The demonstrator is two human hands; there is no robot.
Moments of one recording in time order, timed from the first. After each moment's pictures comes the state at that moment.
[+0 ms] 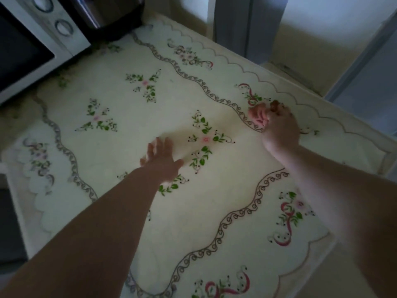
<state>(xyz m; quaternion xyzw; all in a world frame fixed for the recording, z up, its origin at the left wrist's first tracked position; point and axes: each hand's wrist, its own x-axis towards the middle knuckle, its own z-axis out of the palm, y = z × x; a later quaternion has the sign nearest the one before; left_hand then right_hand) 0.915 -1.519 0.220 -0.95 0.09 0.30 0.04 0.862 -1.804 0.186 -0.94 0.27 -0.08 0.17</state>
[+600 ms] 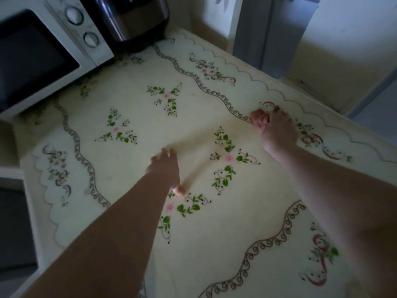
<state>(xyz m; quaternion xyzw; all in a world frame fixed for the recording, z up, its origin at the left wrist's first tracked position) 0.955 -1.494 0.244 -0.94 0.10 0.32 0.13 0.940 -1.769 0.199 -0.94 0.29 -0.06 0.16</state>
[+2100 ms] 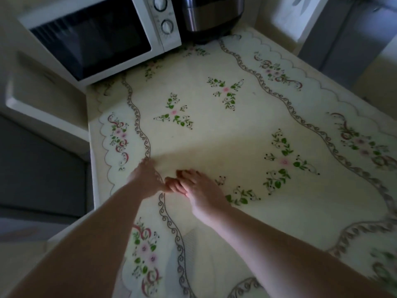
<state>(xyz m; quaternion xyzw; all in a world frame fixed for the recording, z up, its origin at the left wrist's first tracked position) 0.920 -1.315 0.244 -0.96 -0.14 0.22 -0.10 0.873 -1.479 0.181 -0.92 -0.22 0.05 0.32</state>
